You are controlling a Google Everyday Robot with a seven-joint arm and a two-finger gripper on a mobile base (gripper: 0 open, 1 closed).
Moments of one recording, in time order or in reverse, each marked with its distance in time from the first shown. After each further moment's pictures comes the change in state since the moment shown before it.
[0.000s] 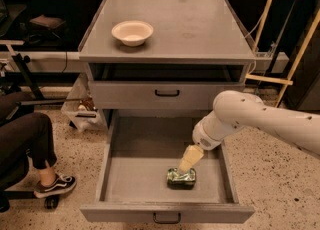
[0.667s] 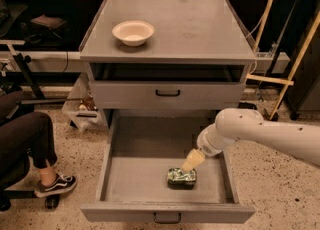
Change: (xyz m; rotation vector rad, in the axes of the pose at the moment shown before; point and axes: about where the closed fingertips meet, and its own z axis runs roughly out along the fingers) arm 0.034 -0.038 0.039 0.125 -0.009 0.110
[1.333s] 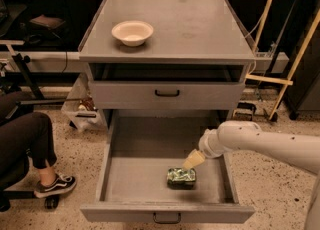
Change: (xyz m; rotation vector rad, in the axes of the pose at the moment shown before) arm 0.014 -0.042 0.046 0.112 -0.098 0.033
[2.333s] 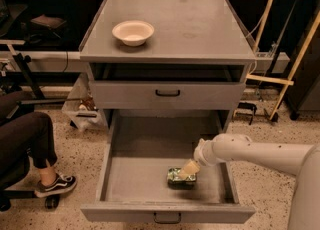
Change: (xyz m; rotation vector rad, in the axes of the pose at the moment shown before) arm 0.023 0.019 0.052 -0.035 -0.015 -0.017
